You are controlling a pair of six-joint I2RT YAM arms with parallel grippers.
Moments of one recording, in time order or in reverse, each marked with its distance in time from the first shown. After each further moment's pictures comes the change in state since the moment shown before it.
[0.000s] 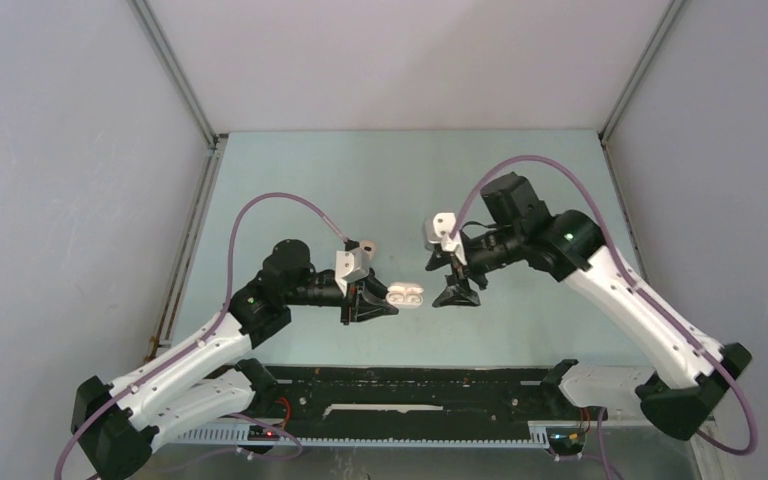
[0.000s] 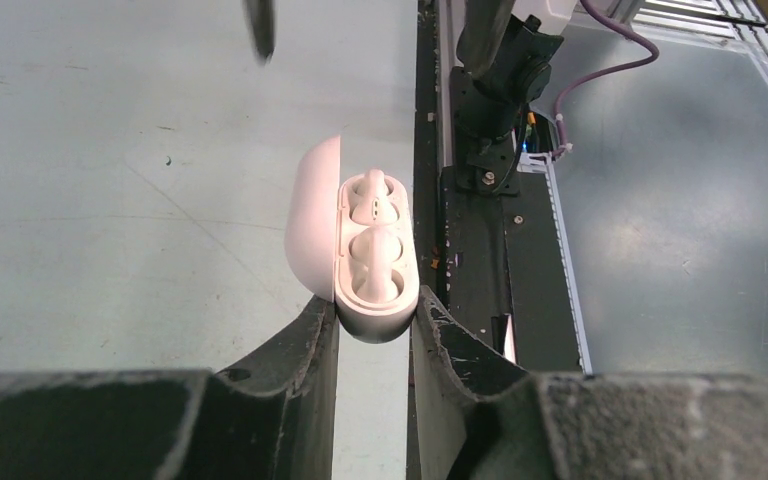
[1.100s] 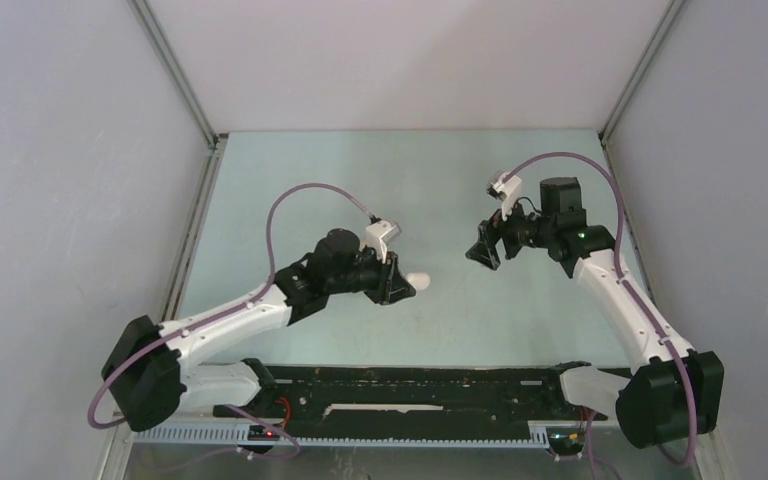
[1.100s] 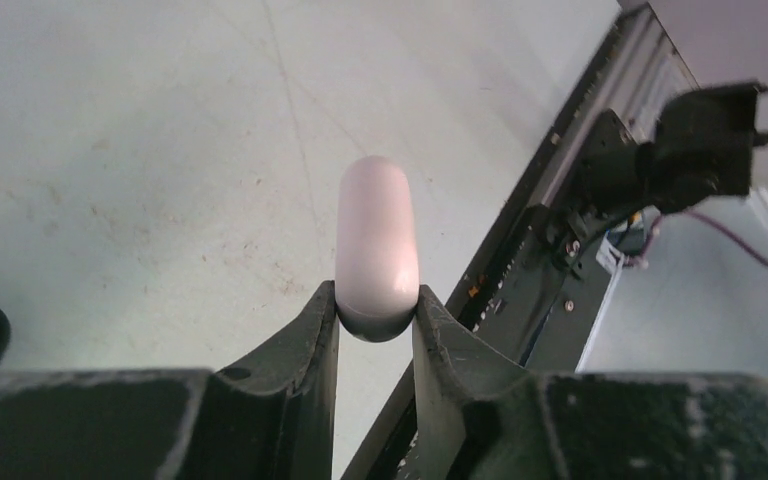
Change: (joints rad) left arm -0.072 0.309 0.113 -0.061 -0.420 -0.378; right arm -0.499 -0.006 -0.410 0.492 0.100 0.354
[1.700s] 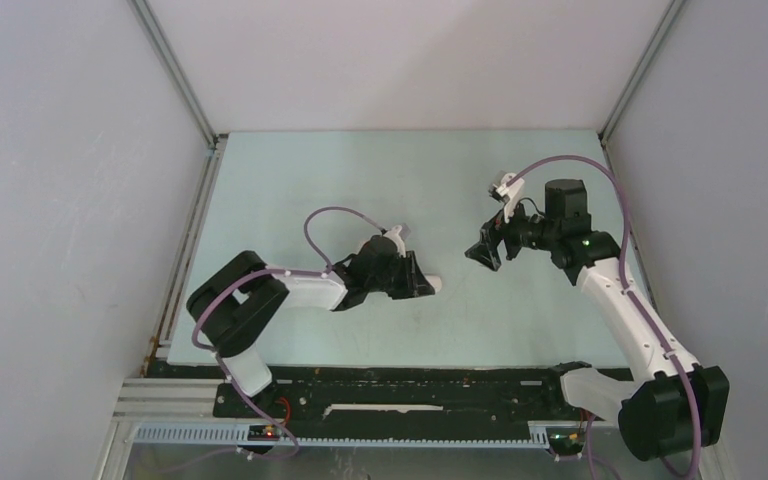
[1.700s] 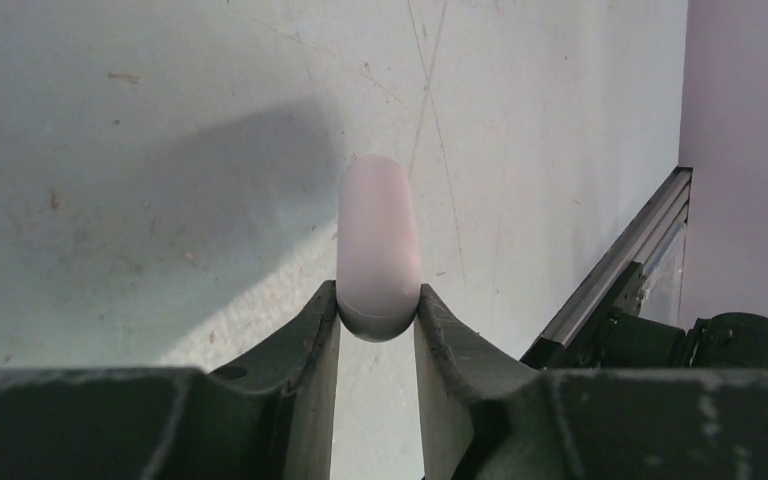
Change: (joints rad) left arm -0.009 0.516 0.004 0.371 -0.156 -0.500; right arm -0.014 -0.048 -0.031 0.042 -0.034 -0.009
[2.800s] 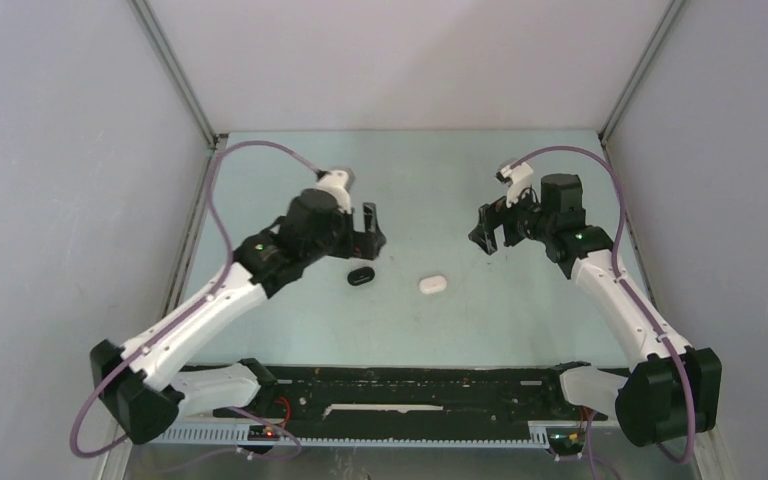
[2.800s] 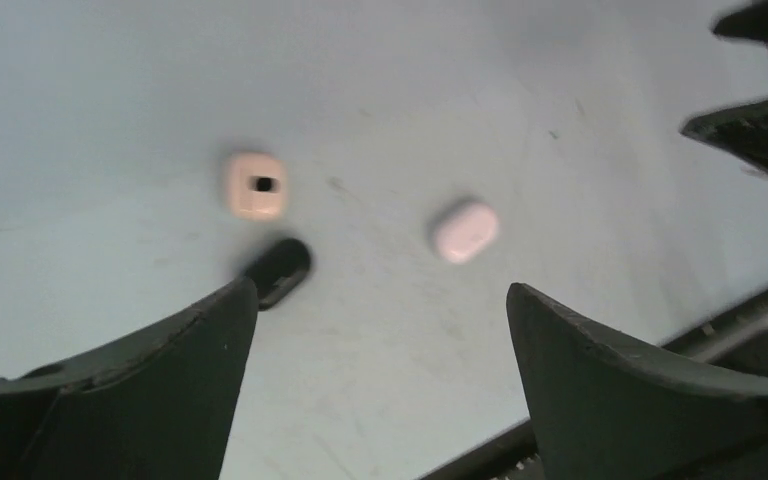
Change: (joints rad) left arm 0.078 -0.508 0.329 -0.816 -0.326 0.393; right arm 0.000 0.064 -0.002 0.098 0.233 0.169
